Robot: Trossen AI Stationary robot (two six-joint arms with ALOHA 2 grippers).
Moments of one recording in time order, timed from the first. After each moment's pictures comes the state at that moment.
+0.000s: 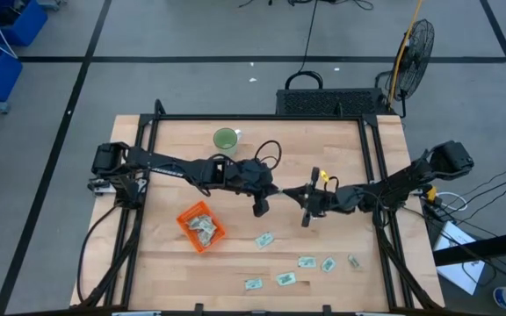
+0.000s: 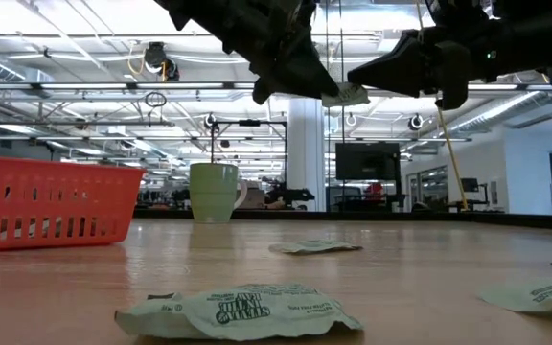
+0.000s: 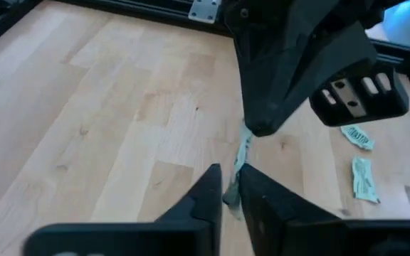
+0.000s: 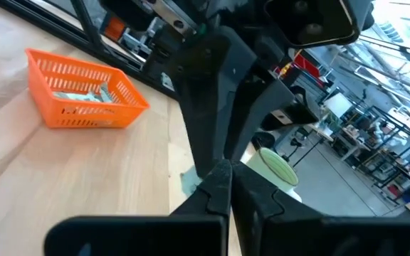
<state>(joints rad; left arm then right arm) -0.02 1.76 1.27 -0.08 -0.03 -0.21 0.28 1.34 0.36 0.90 0.52 -0.54</state>
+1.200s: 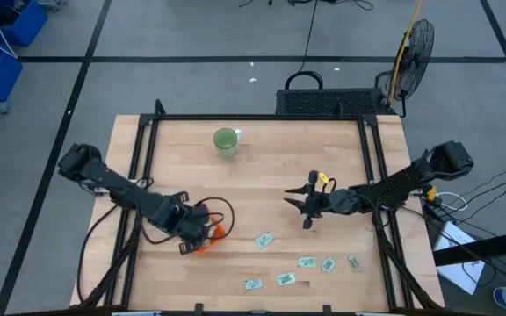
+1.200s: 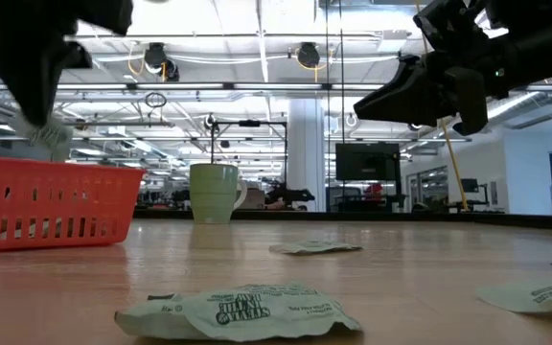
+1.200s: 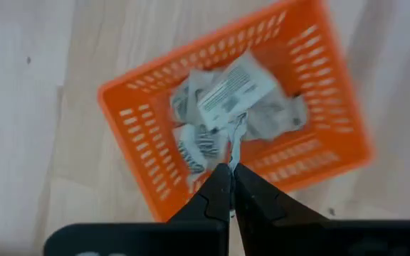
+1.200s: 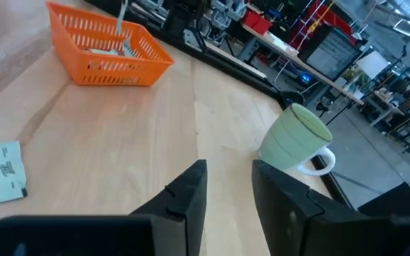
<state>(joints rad) -0.48 1.50 1.13 -1.12 -0.14 -0.75 0.28 1.34 0.36 0.71 0.52 -0.39</state>
